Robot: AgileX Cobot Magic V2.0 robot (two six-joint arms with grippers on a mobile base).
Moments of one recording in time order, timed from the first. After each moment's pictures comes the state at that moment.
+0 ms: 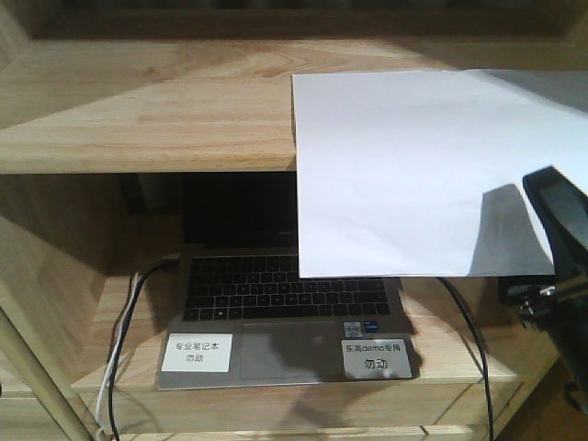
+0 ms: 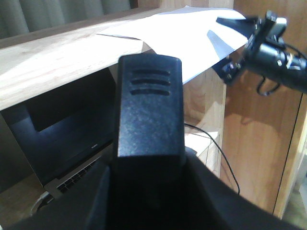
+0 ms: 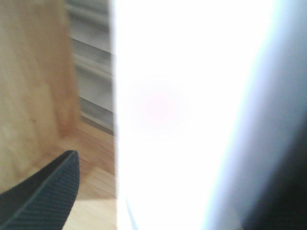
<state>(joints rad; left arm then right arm) -0.57 0.18 -0.78 -0.29 0.87 0.29 0.58 0.98 -0.15 0.20 -1.15 1.13</state>
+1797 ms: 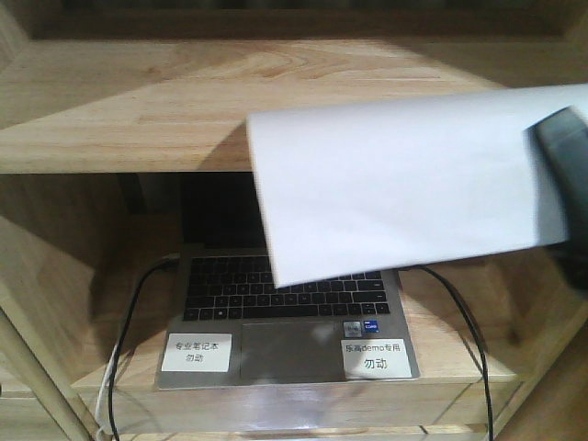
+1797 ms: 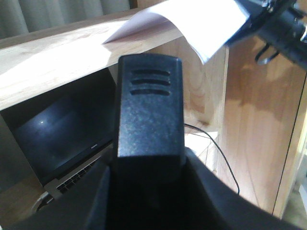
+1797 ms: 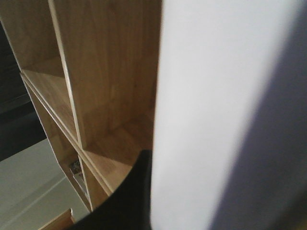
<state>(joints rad) -0.57 0.18 -0.78 -0.29 0.87 0.29 0.46 0.87 -0.30 -0.15 -1.16 1.15</state>
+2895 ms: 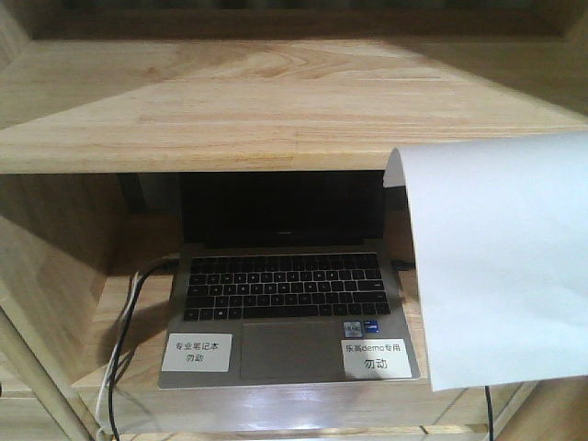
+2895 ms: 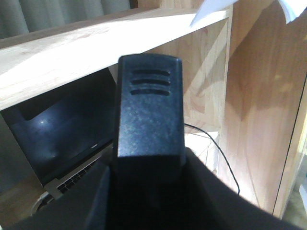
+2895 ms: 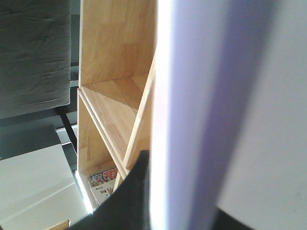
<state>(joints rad) -0.57 0.18 -0.78 -0.29 0.87 0.29 0.08 0.30 -0.31 -0.50 -0.83 1.59</state>
